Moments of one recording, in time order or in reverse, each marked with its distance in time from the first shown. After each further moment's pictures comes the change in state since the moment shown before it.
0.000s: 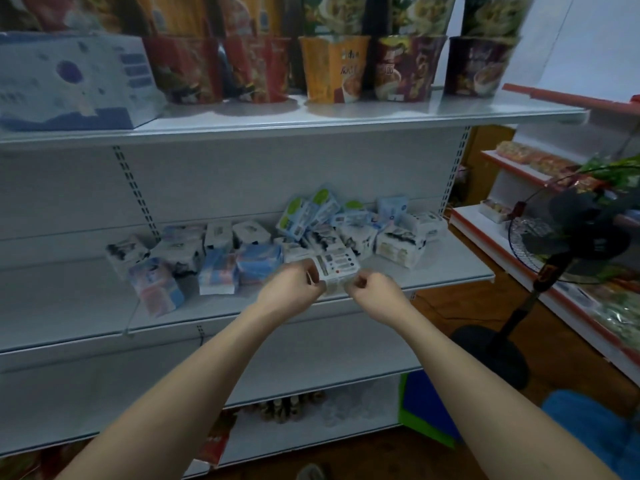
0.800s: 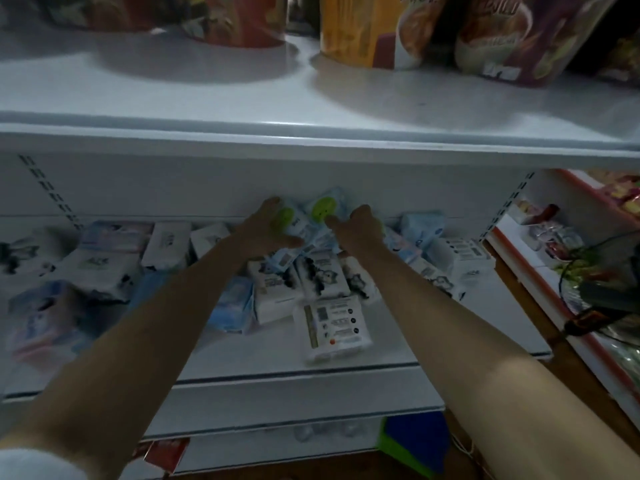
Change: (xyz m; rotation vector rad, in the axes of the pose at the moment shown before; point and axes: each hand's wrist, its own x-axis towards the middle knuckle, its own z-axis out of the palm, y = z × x) left_hand 0.296 -0.094 0.023 -0.457 -0.150 -0.122; right_hand 0.305 -0.033 0.003 0.273 0.106 0.094
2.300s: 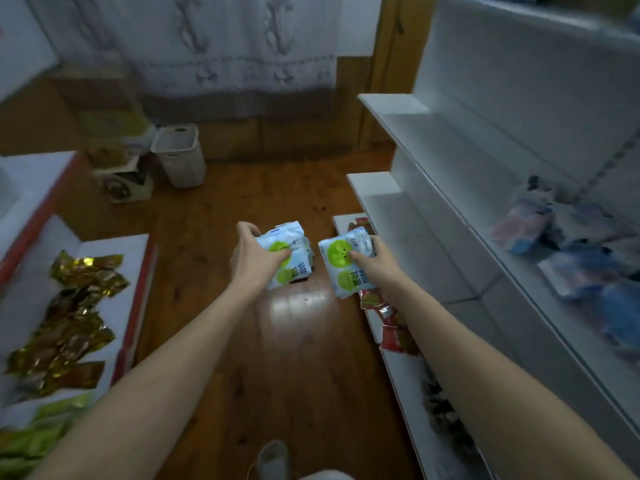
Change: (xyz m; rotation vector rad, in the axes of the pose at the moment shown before) left_hand -0.662 -0.086 0.099 -0.136 1.665 -1.069; right_hand -0.467 -0.006 0.190 0.032 -1.492 -0.507
